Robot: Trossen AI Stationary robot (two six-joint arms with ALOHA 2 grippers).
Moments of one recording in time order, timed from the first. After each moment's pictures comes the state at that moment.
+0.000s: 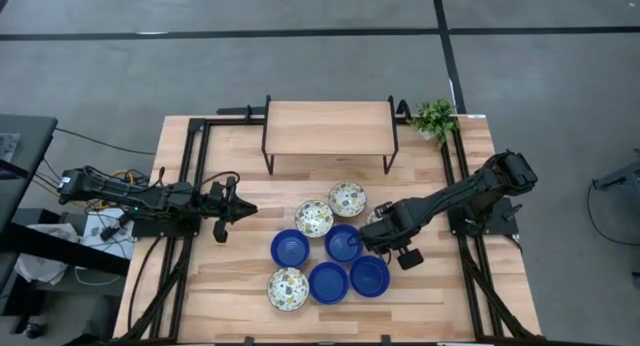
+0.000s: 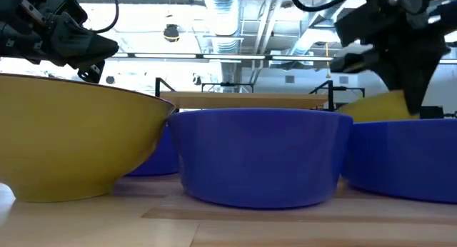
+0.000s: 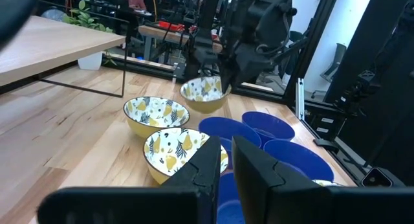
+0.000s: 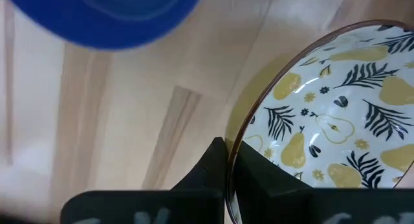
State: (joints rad) left arm -0.19 0.20 0.01 0.32 -0.13 -0.19; right arm 0.33 1.66 1.18 -1.16 -0.05 -0.10
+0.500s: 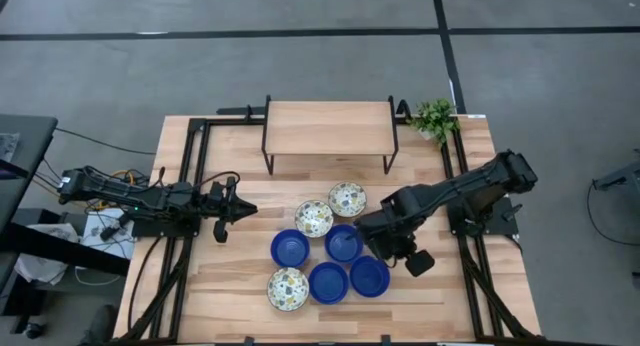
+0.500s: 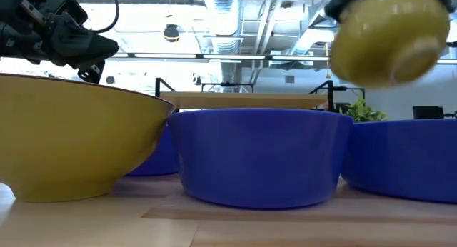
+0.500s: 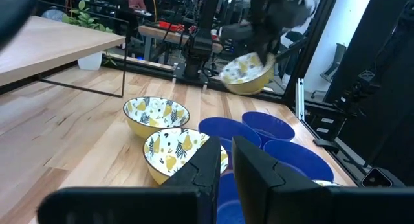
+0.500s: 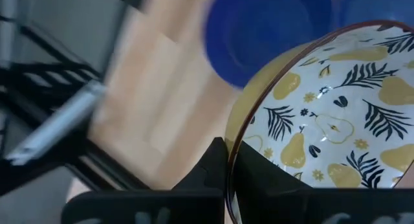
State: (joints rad) left arm -0.19 0.20 0.01 0.32 -0.13 -0.19; right arm 0.31 1.66 1.49 -1.34 -0.42 -0.27
